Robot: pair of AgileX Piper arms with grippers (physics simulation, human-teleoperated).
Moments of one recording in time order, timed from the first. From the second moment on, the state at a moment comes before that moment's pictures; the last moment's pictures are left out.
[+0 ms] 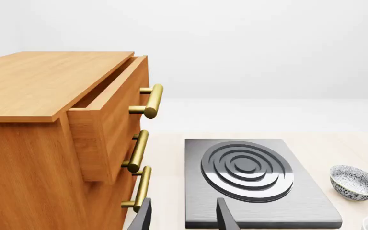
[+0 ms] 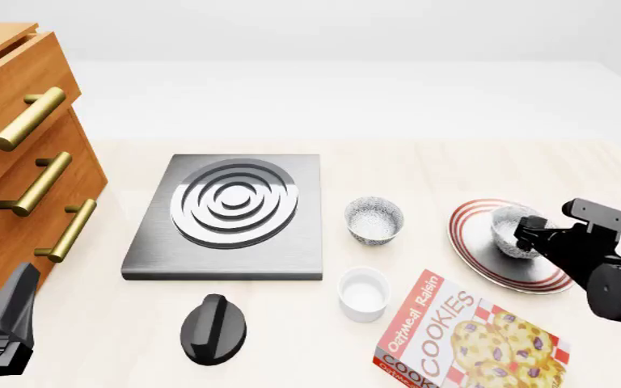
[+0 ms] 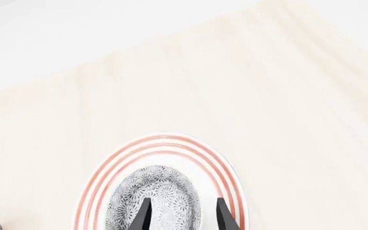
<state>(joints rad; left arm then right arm) 0.00 0.01 0.00 0.00 0.00 -0.22 1.78 -0.48 -0.72 0.18</state>
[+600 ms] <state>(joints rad) 0.00 0.01 0.00 0.00 0.00 -0.22 1.72 -0.48 -0.67 0.21</state>
